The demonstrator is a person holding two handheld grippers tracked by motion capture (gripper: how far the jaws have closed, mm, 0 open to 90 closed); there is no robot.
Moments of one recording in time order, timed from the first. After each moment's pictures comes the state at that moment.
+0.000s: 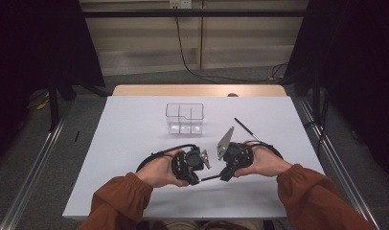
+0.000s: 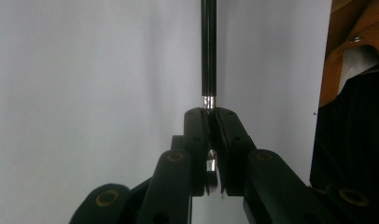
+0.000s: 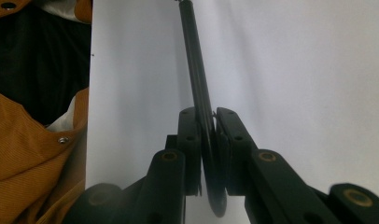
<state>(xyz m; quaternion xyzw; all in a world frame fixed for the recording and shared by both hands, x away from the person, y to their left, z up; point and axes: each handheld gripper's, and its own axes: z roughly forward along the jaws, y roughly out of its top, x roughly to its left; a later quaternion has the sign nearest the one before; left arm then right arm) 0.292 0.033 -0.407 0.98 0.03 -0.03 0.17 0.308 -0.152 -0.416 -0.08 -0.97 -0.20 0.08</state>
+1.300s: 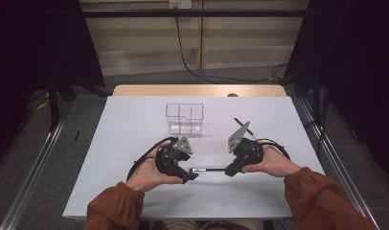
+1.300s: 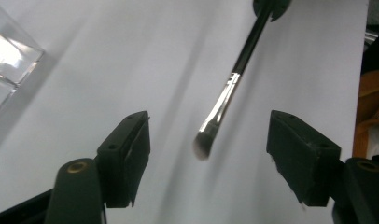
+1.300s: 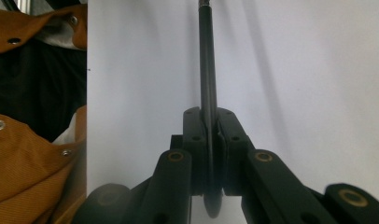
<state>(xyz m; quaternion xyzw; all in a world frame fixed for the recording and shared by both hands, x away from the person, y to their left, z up) 0.303 0.080 -0.408 0.93 0.15 0.02 0.33 0.310 -0.182 -0.413 -0.12 -0.95 -0.26 0.07</state>
